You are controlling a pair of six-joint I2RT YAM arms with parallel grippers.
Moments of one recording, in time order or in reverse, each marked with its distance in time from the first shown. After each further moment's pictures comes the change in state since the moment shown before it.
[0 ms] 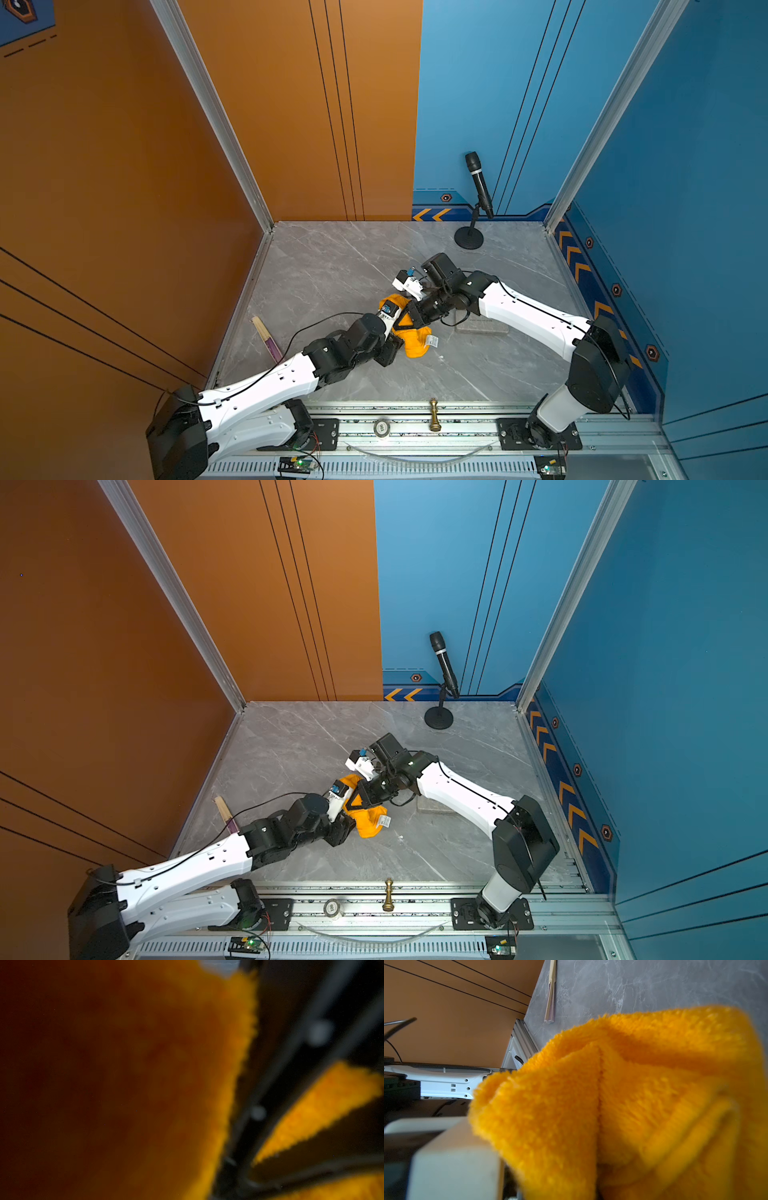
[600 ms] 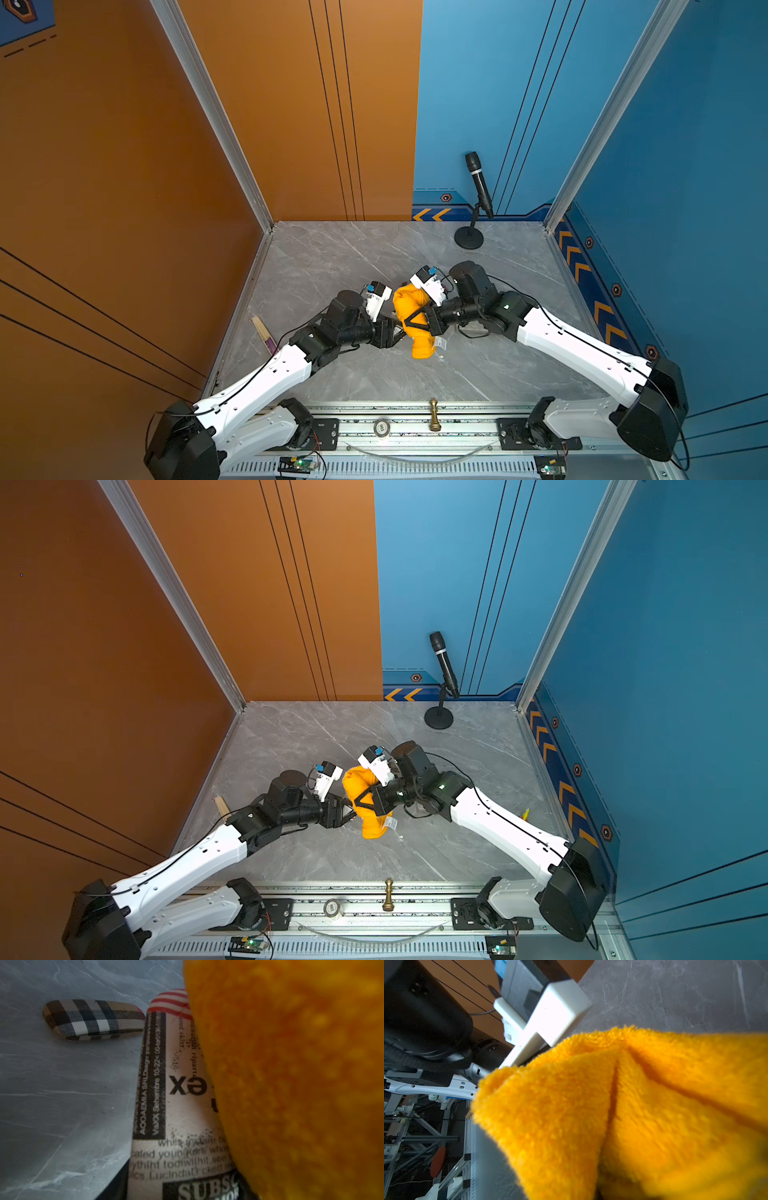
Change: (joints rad) left arm 0.267 0.005 0.032 0.123 0.603 -0.297; right arm 0.037 -0.299 -0.204 0.219 0.156 -0.016
